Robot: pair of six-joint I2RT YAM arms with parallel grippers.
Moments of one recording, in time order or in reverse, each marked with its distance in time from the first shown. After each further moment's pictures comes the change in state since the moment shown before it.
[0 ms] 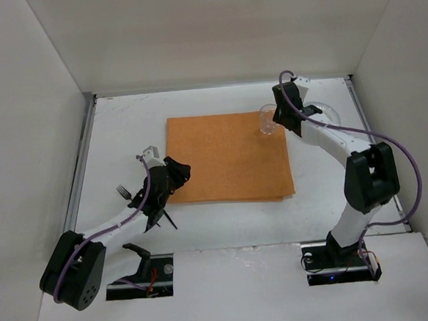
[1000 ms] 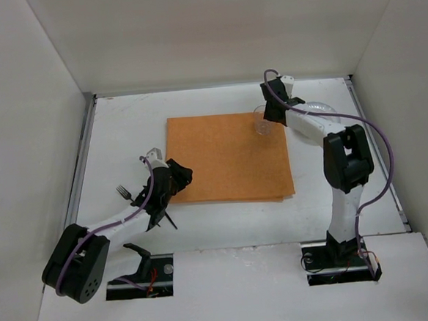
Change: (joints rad) left arm -0.011 0.048 -0.003 -0.005 -0.001 -0.010; right arm 0.000 0.291 0.235 -0.043 -0.002 -0.074
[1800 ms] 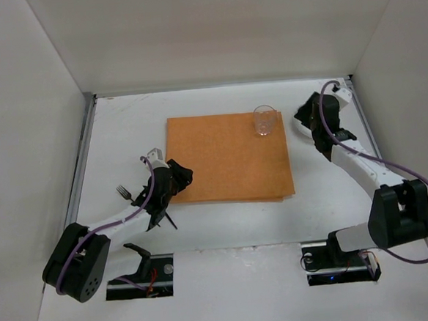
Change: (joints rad) left arm -0.006 0.010 0.000 0.000 0.000 -0.001; right arm -0.132 -0.599 -0.549 0.365 -0.099 0.136
